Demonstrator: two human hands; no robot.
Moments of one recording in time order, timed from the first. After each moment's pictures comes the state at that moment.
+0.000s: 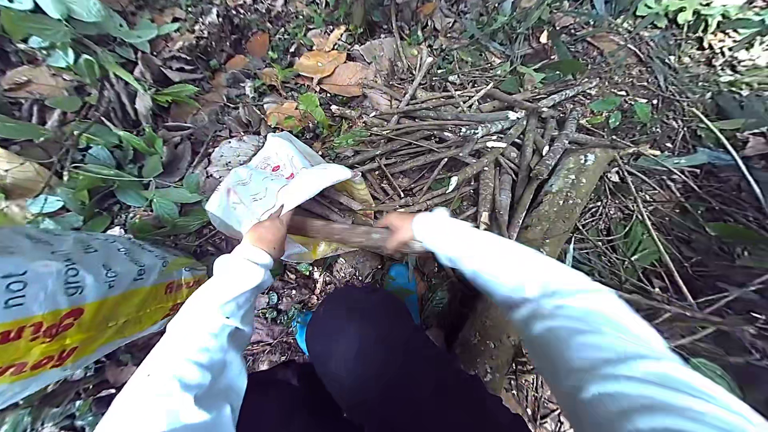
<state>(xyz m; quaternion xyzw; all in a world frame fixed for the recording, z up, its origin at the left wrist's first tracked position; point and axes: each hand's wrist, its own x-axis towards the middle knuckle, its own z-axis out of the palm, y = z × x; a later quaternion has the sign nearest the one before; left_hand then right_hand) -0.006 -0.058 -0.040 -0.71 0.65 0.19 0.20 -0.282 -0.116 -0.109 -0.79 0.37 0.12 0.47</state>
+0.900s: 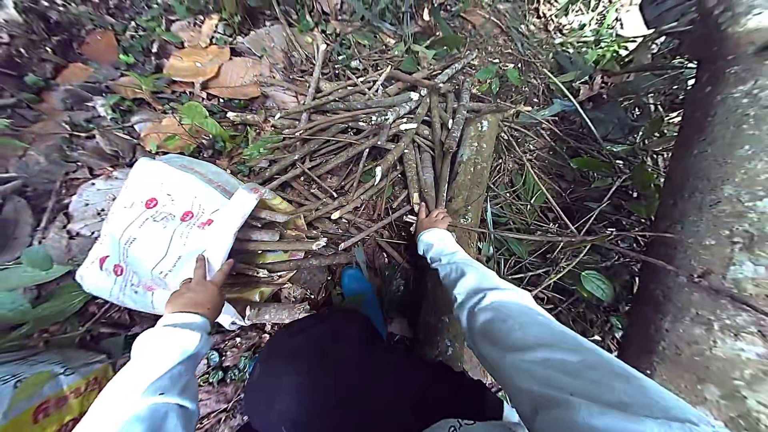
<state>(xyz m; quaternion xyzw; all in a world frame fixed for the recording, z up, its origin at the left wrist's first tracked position) -0.021 -0.067 -0.087 -0.68 0.62 0.21 0.32 -0.480 -0.081 -0.249 -0.46 0.83 0.26 0.20</state>
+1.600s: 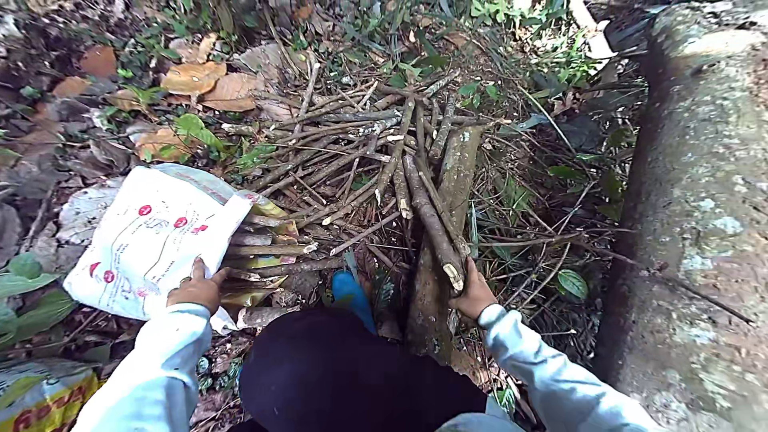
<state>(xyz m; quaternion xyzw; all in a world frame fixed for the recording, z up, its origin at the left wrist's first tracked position) -0.028 -0.072 -0.095 -0.68 0.62 0.21 0.33 -0.517 0.094 -0.110 -0.35 0.86 0.04 0.37</state>
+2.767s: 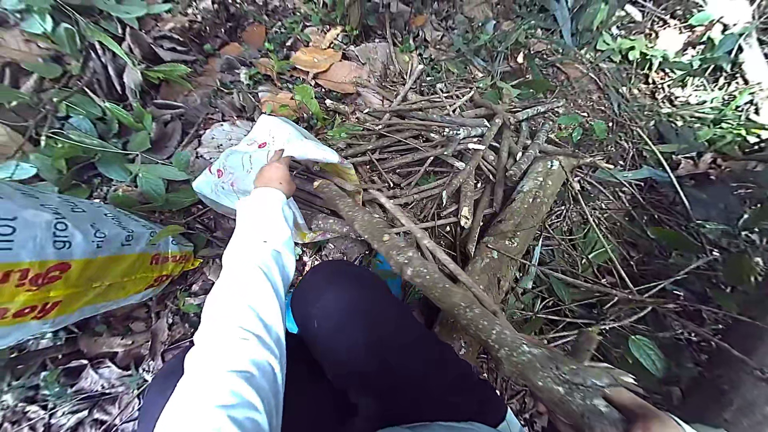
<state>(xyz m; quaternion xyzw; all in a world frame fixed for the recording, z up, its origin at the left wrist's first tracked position) -0.014 -0.102 -0.042 -0.77 0.61 0.18 -0.01 -0.541 0.185 0.027 -0.34 0.34 -0.21 0.85</state>
